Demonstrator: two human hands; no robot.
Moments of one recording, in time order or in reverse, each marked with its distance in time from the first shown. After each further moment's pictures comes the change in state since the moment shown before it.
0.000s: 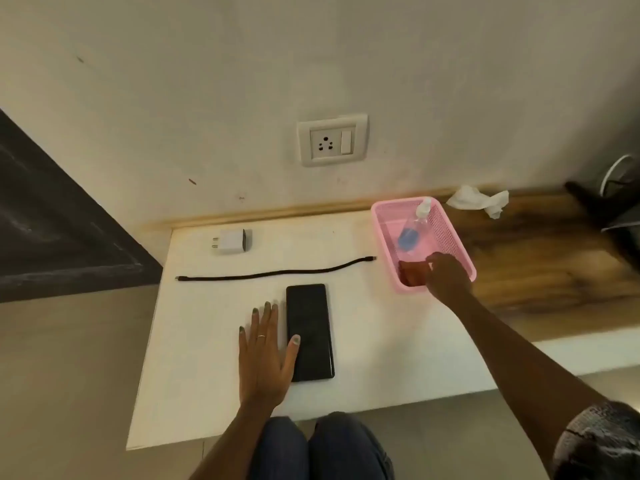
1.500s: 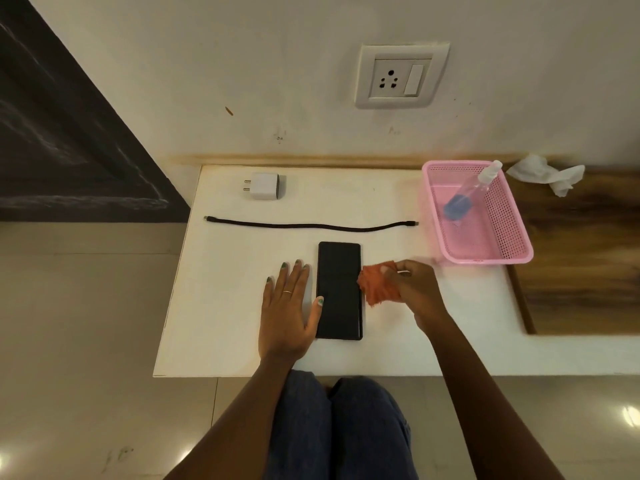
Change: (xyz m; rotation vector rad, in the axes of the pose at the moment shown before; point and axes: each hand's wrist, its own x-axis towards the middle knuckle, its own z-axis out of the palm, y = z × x) left_hand -0.001 -0.017 0.004 0.040 0.010 0.039; right_hand -0.073 -0.060 0.085 0.630 -0.233 0.086
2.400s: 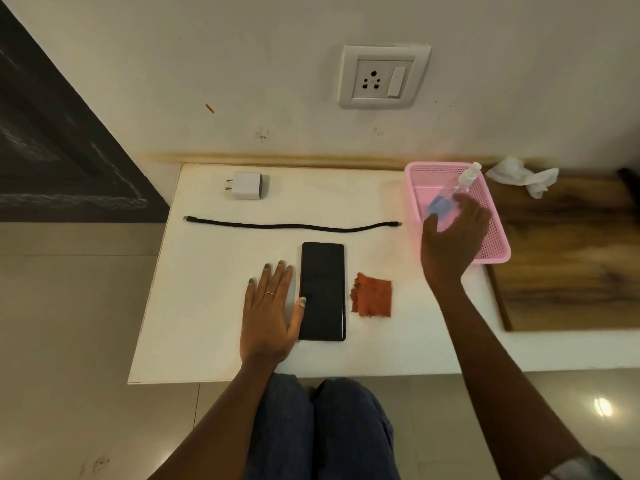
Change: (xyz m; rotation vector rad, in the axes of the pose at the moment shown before) left_hand 0.000 0.003 -0.002 -0.009 0.002 0.000; right_hand 0.034 -0.039 -0.046 -0.282 0.819 -0.417
